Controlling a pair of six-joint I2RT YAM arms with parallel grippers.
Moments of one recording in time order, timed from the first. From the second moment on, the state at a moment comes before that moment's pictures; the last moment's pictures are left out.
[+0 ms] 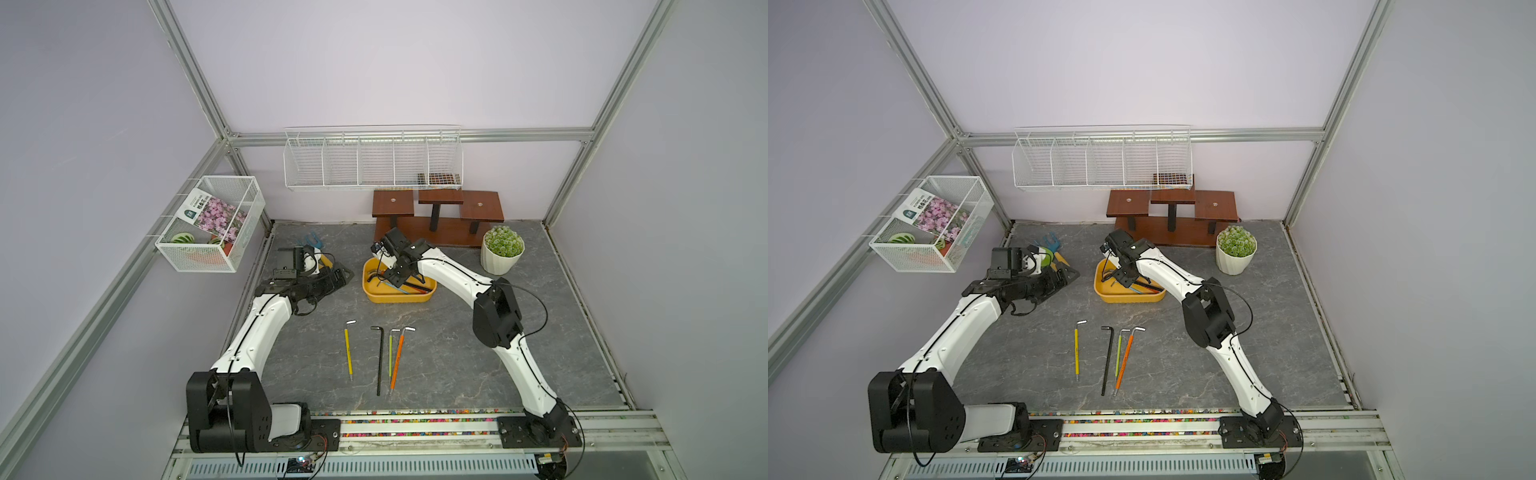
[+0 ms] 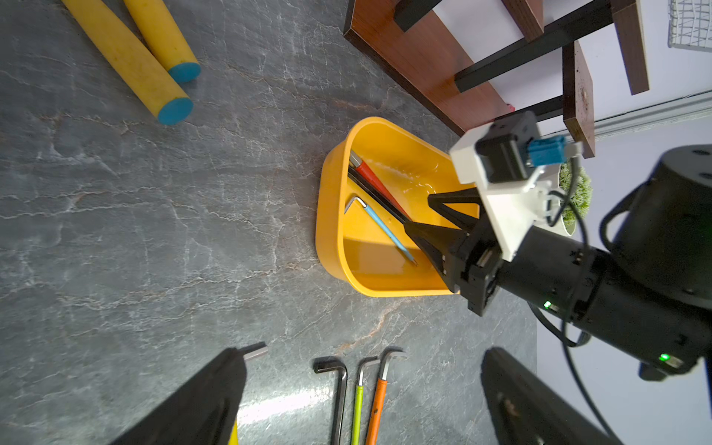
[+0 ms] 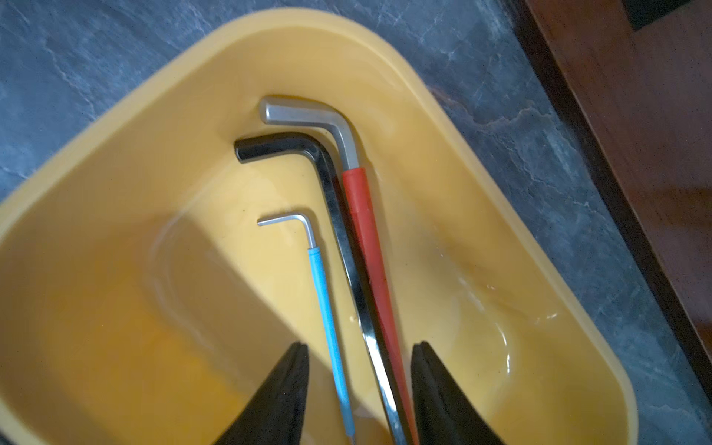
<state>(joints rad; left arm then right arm) -0.07 1.33 1.00 -0.50 0.53 -0.50 0.72 2.38 2.20 -0.92 0.10 -0.20</state>
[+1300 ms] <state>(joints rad) -0.11 1.15 0.90 -0.62 0.41 -0.46 0.99 1.86 1.33 -0.69 0.09 0.68</state>
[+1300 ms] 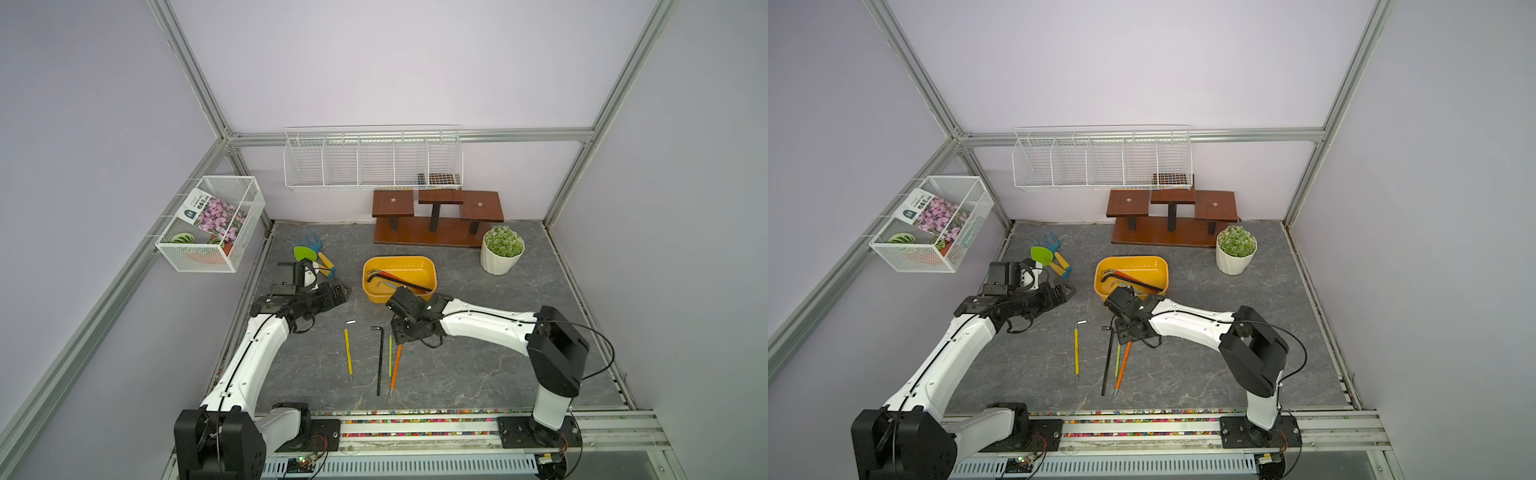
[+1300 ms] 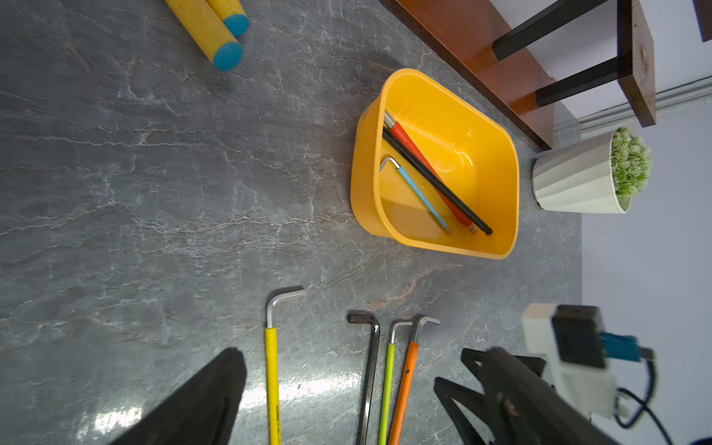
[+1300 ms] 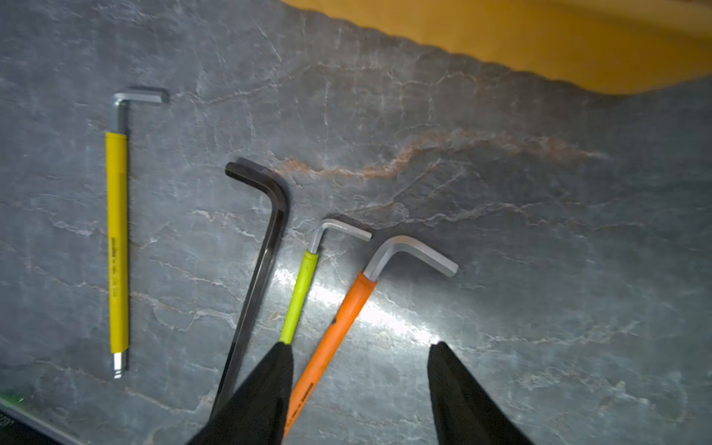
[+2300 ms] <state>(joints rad) -0.11 1.14 0.90 -0.62 0.41 -0.45 1.06 1.99 1.36 -0.77 0.17 0.84</state>
